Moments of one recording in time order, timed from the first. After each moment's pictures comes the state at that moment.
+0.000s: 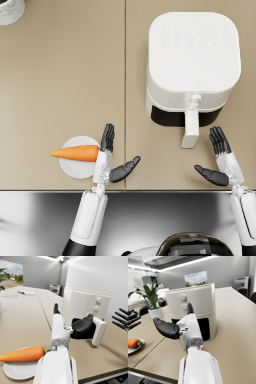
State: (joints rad) left arm 0.19 1.21 0.20 -1.80 1.00 0.10 0.10; right arm 0.19 -1.21 0.20 1.80 1.00 0.10 -0.10
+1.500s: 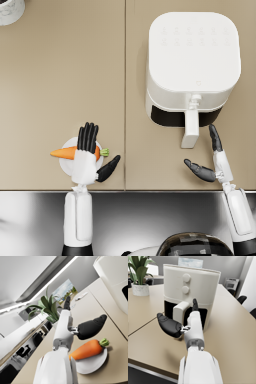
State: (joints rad) left arm 0.15 1.25 -0.05 -1.77 1.94 -0.14 -0.06; right arm 0.21 -1.30 0.25 1.64 1.38 0.00 0.00
